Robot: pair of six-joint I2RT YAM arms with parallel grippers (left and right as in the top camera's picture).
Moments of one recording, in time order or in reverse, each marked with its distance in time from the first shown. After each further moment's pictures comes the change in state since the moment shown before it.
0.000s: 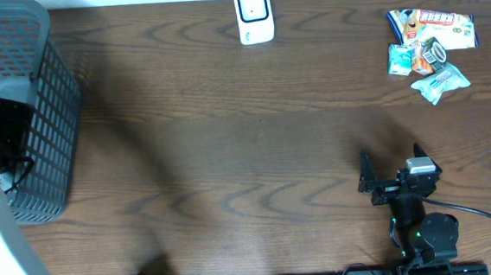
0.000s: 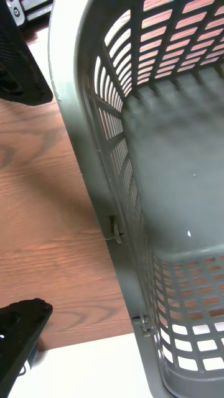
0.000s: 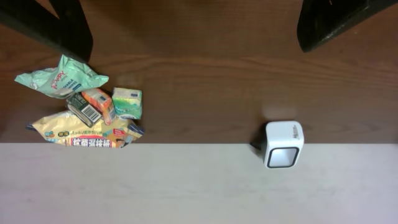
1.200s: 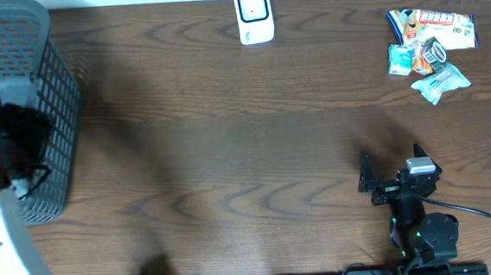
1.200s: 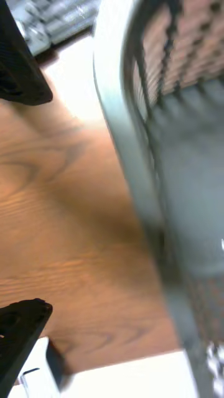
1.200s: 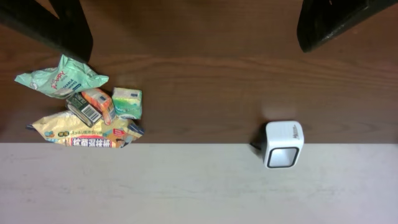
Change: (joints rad) left arm -0.092 -0.029 -0.030 -0.056 -0.005 0.014; right arm 0.000 0.000 0.000 0.000 0.000 0.000
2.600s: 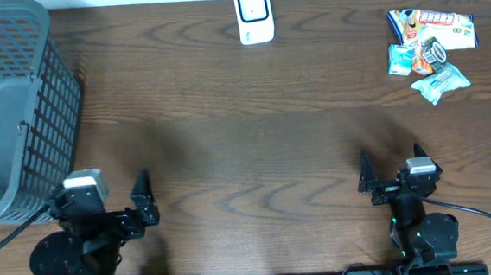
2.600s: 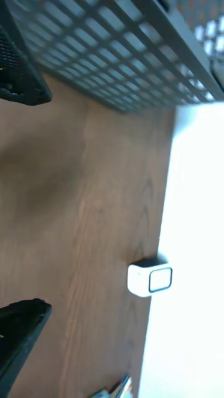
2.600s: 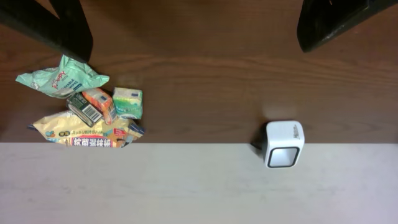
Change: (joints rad) left arm -0.364 -0.960 -0.954 0.708 0.127 0.692; right arm 0.000 -0.001 0.000 0.000 0.000 0.000
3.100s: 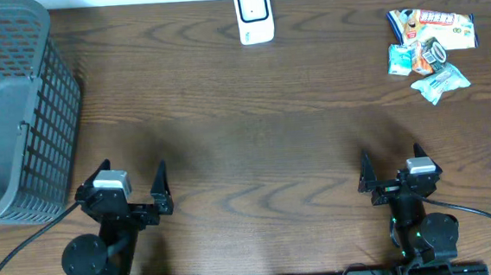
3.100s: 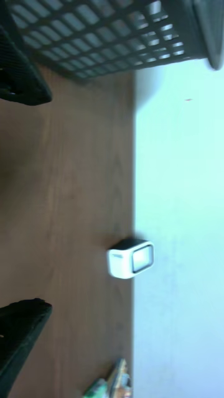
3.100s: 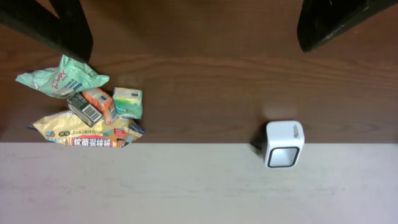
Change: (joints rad) left arm -0.055 -0.174 -0.381 0.424 0.040 0.055; right arm 0.000 0.000 0.000 0.000 0.000 0.000
